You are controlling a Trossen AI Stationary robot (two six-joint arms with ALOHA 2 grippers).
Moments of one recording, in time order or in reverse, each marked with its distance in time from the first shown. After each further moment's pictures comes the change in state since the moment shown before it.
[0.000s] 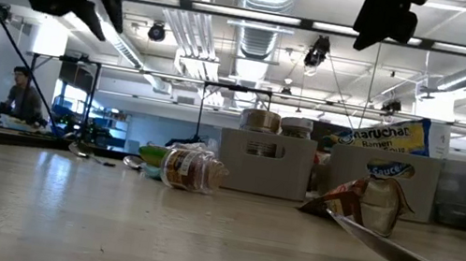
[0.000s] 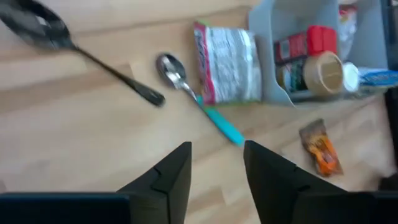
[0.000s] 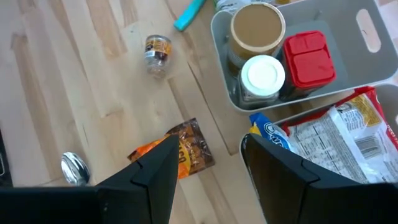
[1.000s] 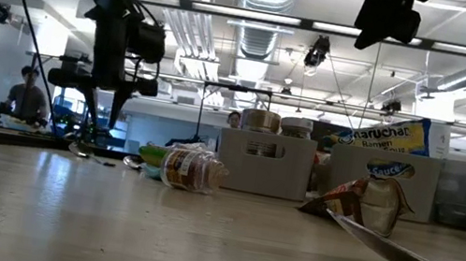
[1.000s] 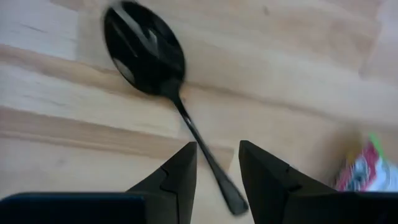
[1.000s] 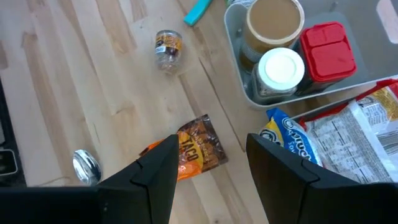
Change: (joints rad) left arm 0.470 0.562 0.002 0.132 0.057 -0.037; right arm 0.036 0.019 -0.002 0.013 0.000 0.052
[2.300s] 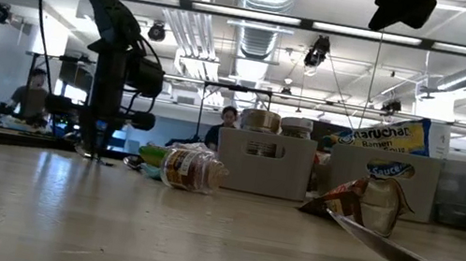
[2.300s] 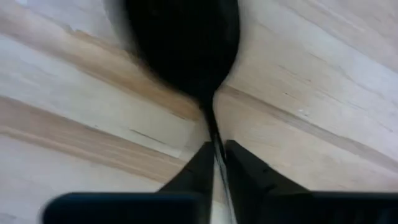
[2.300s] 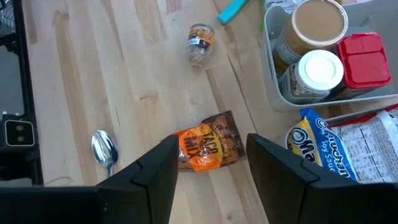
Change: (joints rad) left arm 0.028 0.205 -0.037 0.087 0.081 -0.147; right arm 0.143 -0.010 0.000 0.016 0.050 0.000
